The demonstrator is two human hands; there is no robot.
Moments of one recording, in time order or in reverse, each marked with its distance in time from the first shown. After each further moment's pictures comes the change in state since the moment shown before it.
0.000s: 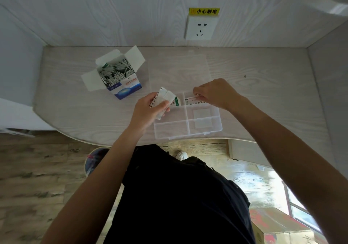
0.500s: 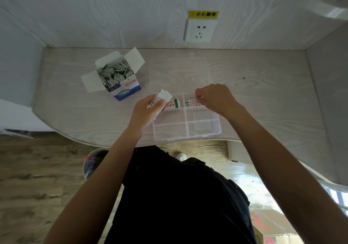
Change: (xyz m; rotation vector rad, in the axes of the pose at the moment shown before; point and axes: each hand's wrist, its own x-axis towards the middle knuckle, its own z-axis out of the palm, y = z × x) left_hand 0.002 -0.003 0.000 0.058 0.055 -0.021; right_hand -0.003 -0.010 0.011 0.149 0.041 0.245
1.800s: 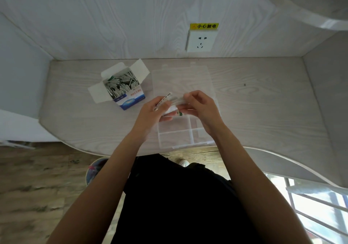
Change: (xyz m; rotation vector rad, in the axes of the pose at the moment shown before) left_hand 0.002 0.021 -0.007 -0.305 -0.195 -0.018; right_hand -0.016 -0.076 -0.024 1.808 0.238 0.431
